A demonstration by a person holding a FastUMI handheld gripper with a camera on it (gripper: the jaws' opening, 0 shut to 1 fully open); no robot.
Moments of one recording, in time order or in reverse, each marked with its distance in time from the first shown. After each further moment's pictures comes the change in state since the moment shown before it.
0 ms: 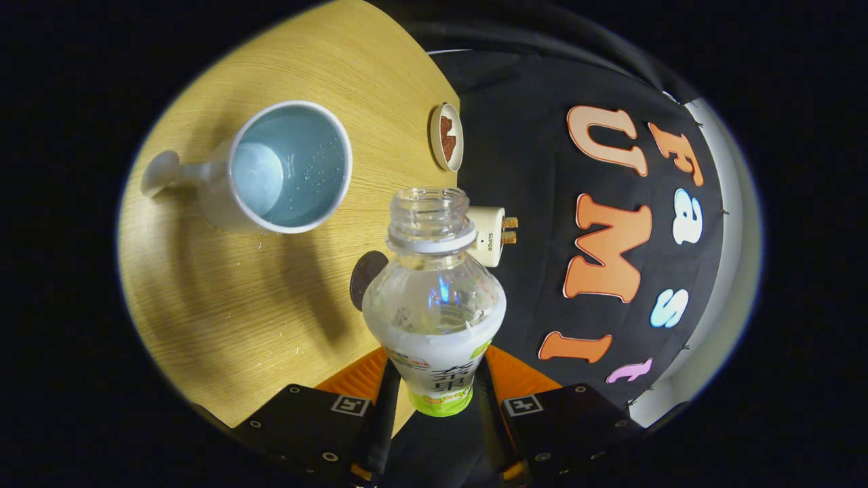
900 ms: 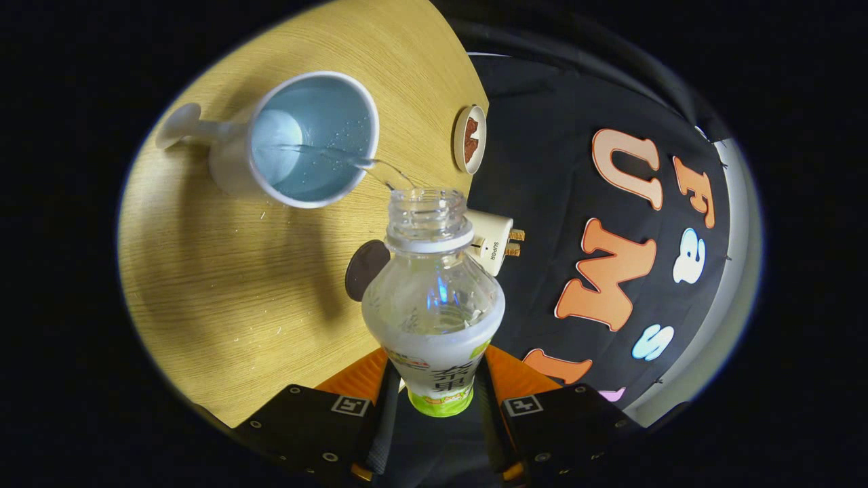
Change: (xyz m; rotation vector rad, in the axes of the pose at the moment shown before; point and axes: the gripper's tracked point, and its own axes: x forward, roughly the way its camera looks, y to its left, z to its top) arm 0.008 -0.005 0.000 -0.155 -0.012 0.001
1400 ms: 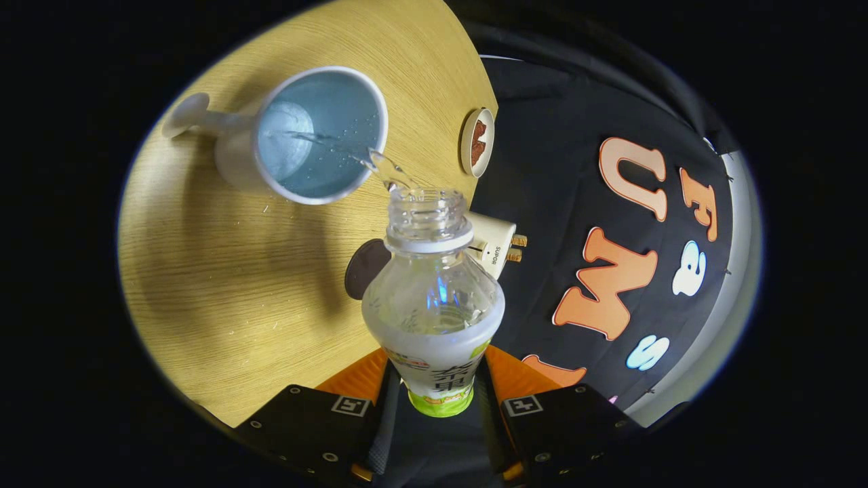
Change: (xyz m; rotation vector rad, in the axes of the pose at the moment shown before) arm 0.002 -0.002 0.001 -0.060 -0.015 0.000
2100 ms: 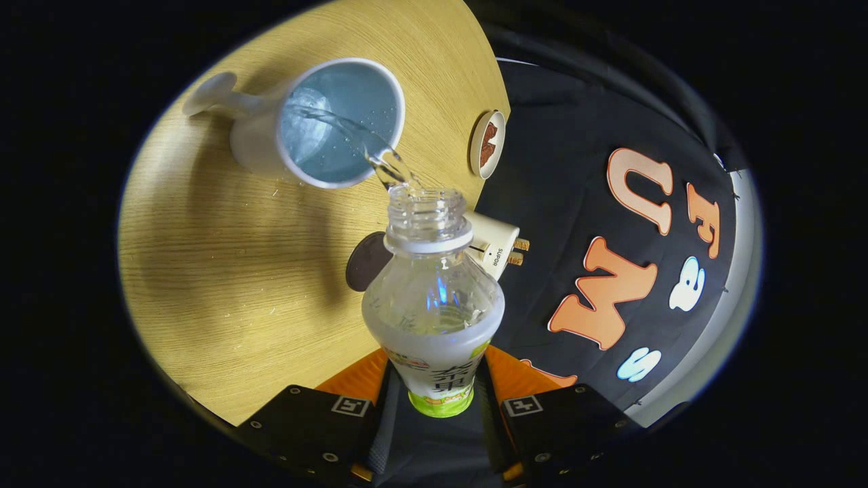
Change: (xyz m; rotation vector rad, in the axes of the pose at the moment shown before) arm 0.004 -0.001 -0.006 -0.066 0.002 0.005
